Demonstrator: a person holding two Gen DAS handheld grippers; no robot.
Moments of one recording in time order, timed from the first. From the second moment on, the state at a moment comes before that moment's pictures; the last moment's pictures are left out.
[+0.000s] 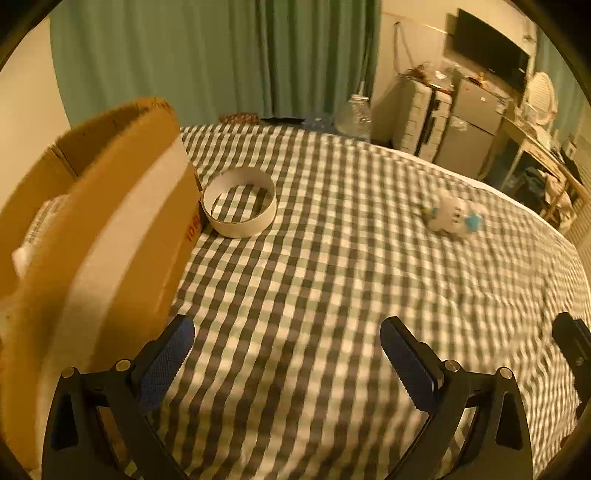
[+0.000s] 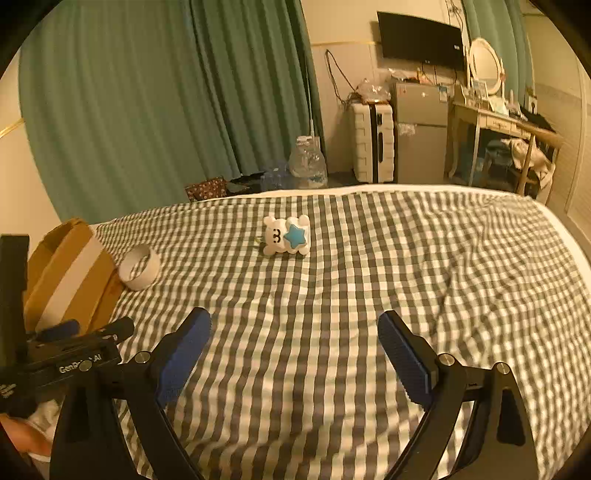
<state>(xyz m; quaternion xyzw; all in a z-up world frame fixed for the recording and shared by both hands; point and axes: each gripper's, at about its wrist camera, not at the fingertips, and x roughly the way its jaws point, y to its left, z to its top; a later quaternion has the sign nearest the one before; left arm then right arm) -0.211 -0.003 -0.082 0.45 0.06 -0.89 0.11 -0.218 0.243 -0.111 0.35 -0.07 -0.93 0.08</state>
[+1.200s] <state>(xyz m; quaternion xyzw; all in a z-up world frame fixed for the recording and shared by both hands) -0.336 -0.071 -0.139 0.45 0.13 -0.87 0.17 -0.307 0.215 -0.167 0.41 -0.01 -0.90 0.12</state>
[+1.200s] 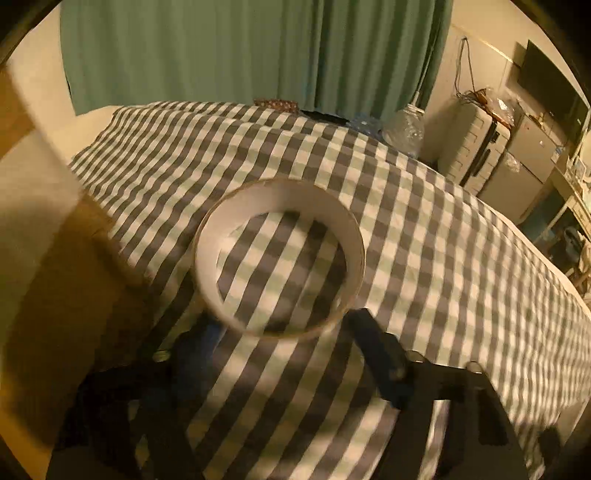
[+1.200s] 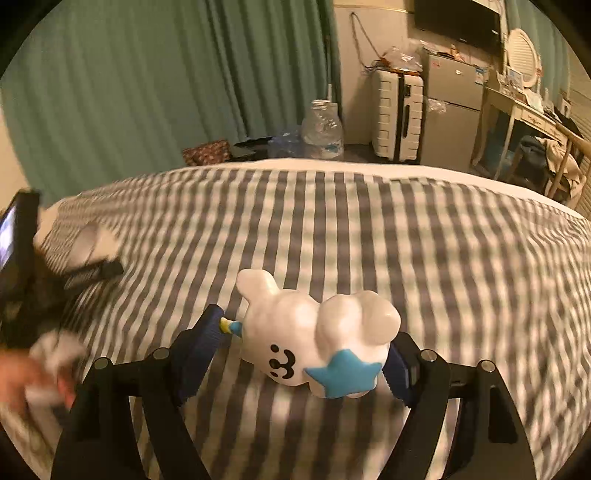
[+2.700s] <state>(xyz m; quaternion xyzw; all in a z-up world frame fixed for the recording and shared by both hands) -0.367 -0.051 -0.113 0.41 0.04 -0.90 0.17 -0.287 0.257 -0.159 0.38 -0.08 -0.91 0.12</state>
